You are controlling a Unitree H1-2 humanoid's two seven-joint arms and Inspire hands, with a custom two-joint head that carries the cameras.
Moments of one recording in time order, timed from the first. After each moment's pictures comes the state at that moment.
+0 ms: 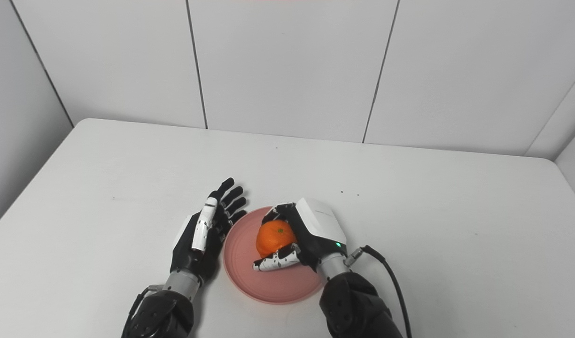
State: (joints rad) left arm -0.09 -0.12 -0.04 -0.12 -0.15 0.26 -0.02; right arm -0.32 -0.07 0.47 -0.15 -0.77 0.42 0.24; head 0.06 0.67
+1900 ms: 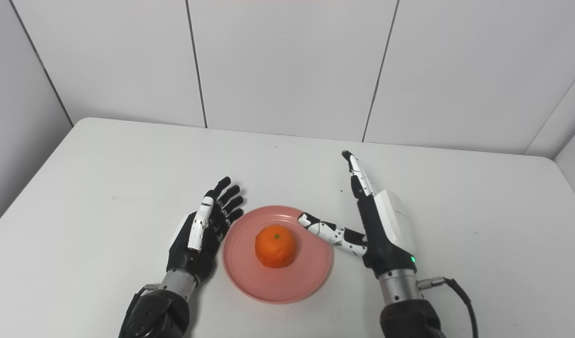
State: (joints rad) left arm -0.09 -0.11 -0.03 -0.12 -0.17 0.26 -0.04; right arm -0.13 -0.09 0.19 -0.38 -0.60 0.21 0.06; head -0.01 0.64
